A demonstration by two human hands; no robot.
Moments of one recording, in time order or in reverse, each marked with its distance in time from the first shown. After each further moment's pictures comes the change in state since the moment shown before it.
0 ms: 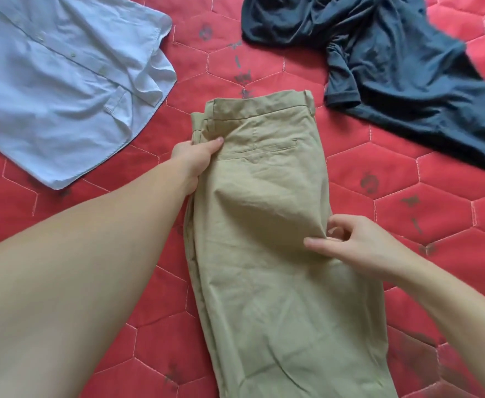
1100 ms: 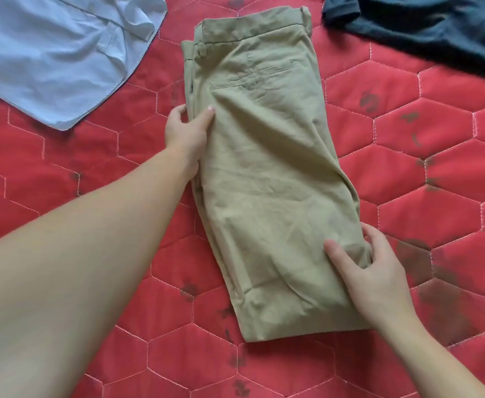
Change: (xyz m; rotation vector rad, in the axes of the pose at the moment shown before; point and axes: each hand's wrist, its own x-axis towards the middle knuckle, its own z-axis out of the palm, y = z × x) left_hand -0.075 -0.062 -0.017 -0.036 0.110 0.177; right_hand -0.138 0.047 0.111 0.312 0.435 0.253
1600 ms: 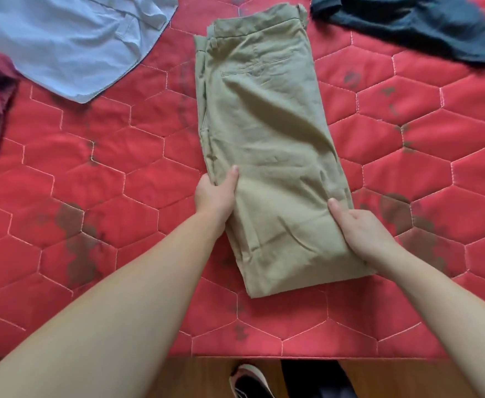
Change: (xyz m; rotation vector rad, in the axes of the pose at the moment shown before) left_hand -0.146 -0.088 -0.025 0.111 -0.029 -0.135; right_hand -0.001 0.030 -0.006 -0.174 -0.212 -0.004
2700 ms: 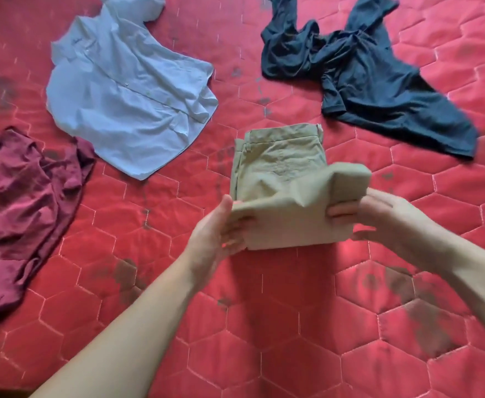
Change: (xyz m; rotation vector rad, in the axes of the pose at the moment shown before) left_hand -0.049 0.127 -0.088 -0.283 -0.486 0.035; right_hand -0.015 -0.137 -0.109 0.466 -0.391 -0.397
